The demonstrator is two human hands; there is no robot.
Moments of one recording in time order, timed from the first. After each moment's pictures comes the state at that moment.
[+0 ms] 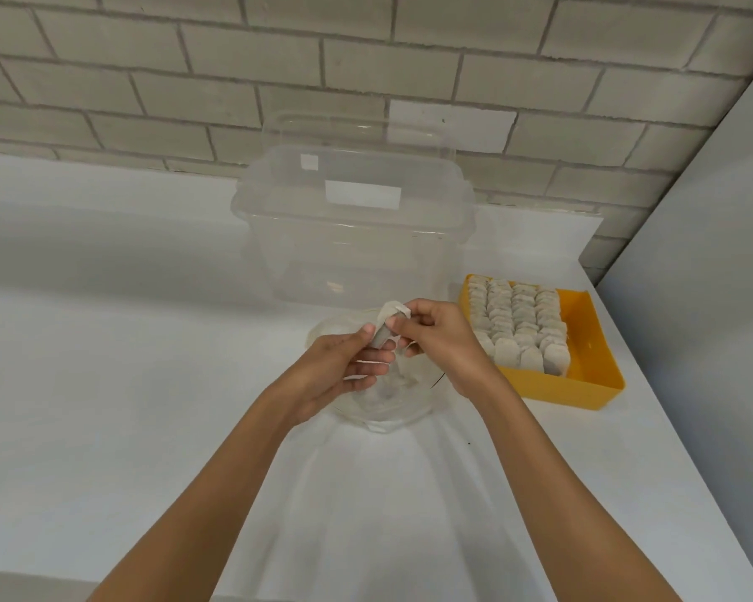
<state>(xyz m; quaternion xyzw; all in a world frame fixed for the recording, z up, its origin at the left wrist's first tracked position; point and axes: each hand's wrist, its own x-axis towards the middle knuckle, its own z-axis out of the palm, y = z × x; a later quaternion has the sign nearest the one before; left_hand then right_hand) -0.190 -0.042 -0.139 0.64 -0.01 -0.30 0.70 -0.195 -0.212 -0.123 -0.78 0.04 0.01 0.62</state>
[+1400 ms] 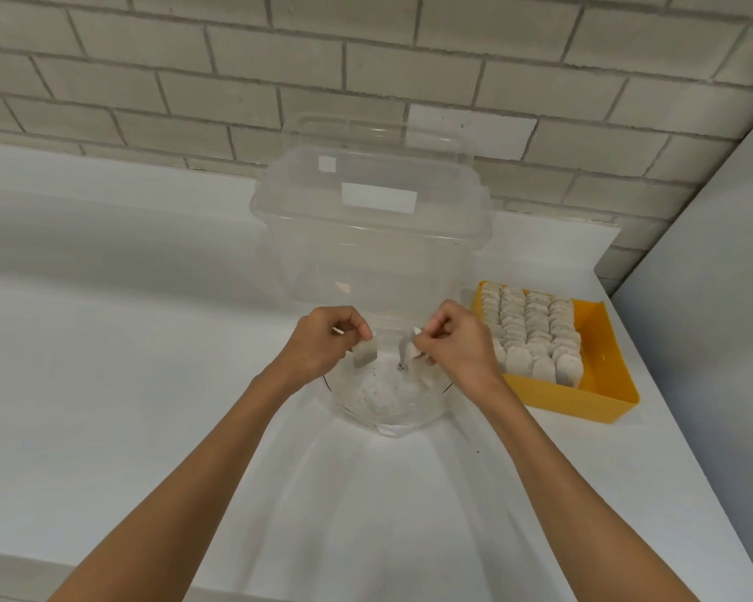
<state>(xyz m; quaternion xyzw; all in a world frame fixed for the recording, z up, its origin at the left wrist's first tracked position) -0.164 -0.021 -0.137 0.85 -0.09 -0.10 0.50 -0.196 -0.214 -0.132 -0.84 0.09 -0.08 0.52</state>
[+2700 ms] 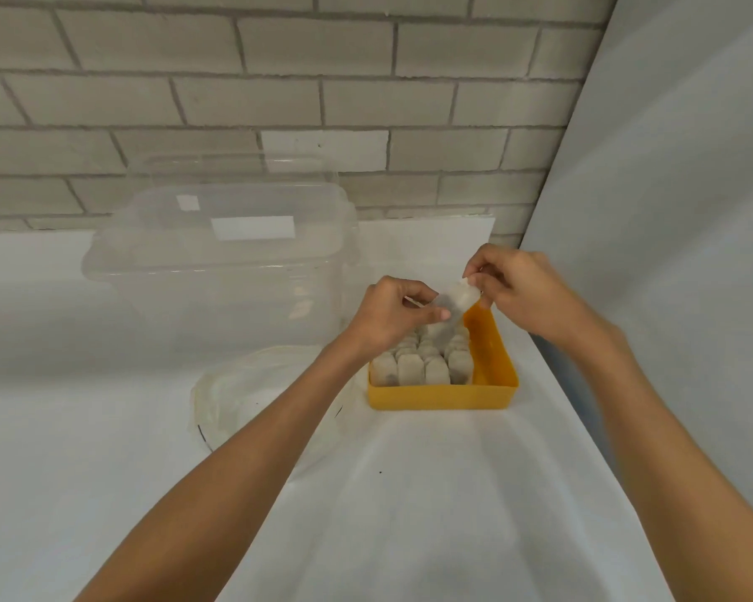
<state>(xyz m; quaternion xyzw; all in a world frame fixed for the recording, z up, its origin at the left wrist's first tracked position) -0.152 -0.239 -0.086 0.78 -0.28 -0.13 0.54 -0.229 -0.403 -0.030 -0.96 0.03 -0.13 0.25</state>
